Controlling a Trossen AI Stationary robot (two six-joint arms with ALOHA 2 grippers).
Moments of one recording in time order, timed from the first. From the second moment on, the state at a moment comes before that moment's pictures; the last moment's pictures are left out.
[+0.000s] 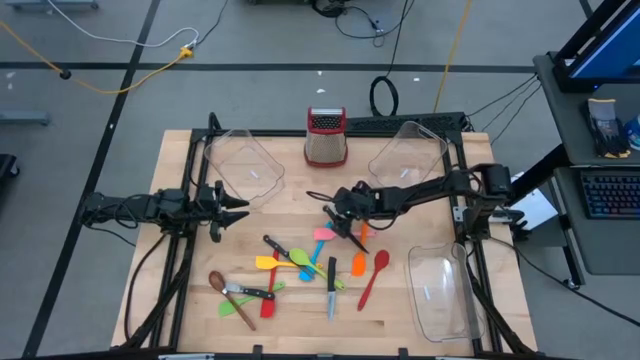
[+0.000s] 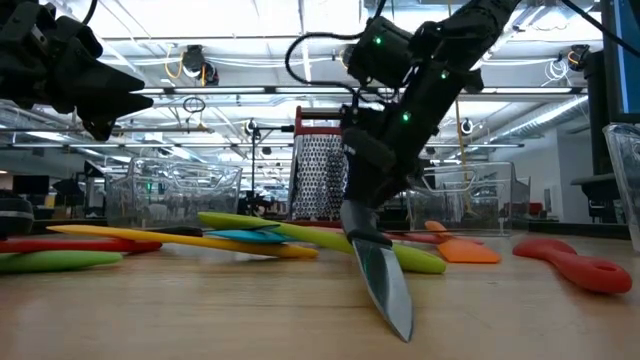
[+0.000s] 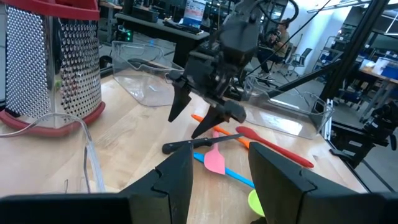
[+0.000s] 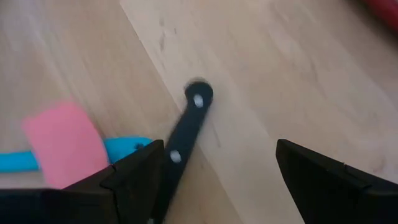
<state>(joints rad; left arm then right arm) -0.09 0.01 0.07 -0.13 -0.18 -0.29 -0.04 1.78 1.00 -0.15 0.25 0.41</state>
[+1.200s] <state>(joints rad) -0.09 0.01 0.07 -0.13 -0.18 -0.30 0.00 1.76 0.94 -0.20 0.24 0.46</state>
